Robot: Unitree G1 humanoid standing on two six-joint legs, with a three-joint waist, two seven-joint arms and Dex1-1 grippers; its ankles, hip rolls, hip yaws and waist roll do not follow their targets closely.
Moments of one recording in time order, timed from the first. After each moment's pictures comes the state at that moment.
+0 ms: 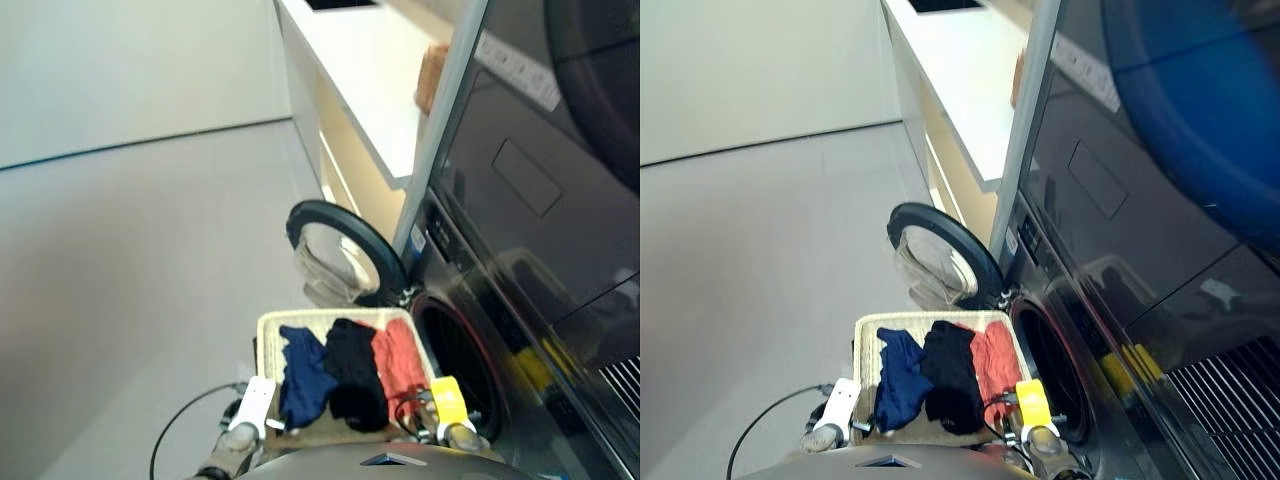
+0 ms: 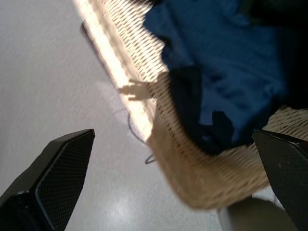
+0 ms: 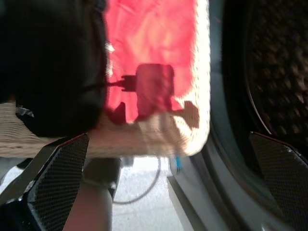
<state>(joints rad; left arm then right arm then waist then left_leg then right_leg) -0.11 0.17 -0.39 1.16 -0.11 -0.23 0.05 -0.10 -0.19 0.39 1.11 0.16 -0.19 -0.08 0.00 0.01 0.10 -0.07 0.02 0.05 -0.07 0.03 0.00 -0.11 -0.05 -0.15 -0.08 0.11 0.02</state>
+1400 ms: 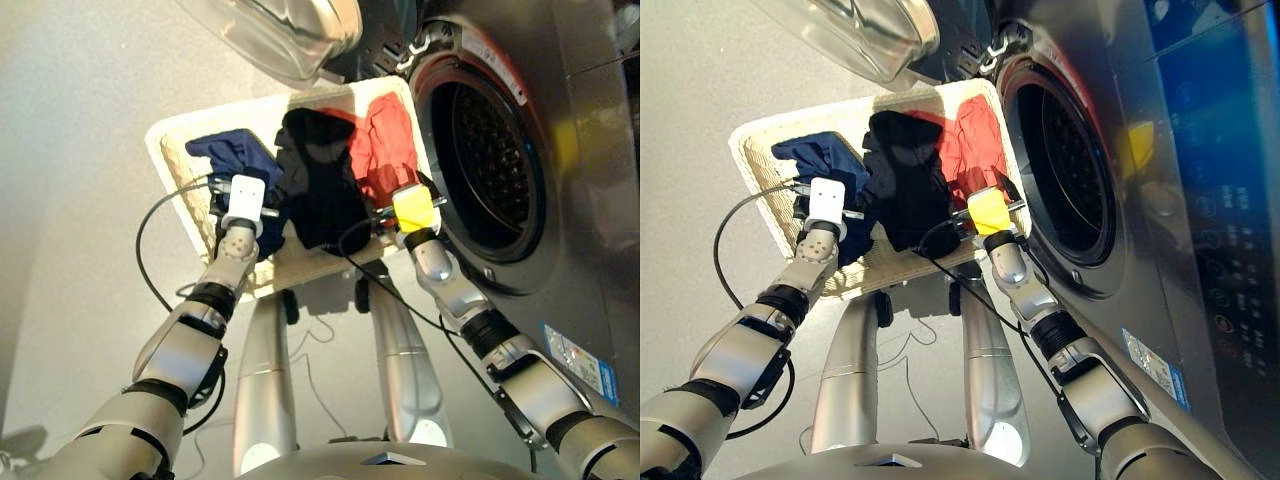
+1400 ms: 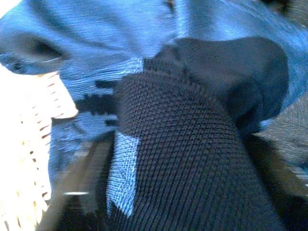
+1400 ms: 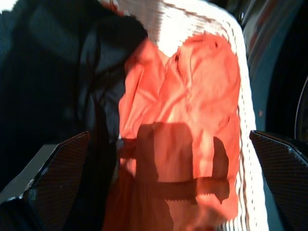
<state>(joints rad) -0.77 0.33 -0.33 1.05 -0.31 -0.28 0.27 -0.53 -0.31 0.47 0.53 0.14 -0.29 -0.22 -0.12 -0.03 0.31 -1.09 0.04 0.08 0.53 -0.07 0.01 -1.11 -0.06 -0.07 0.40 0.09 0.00</state>
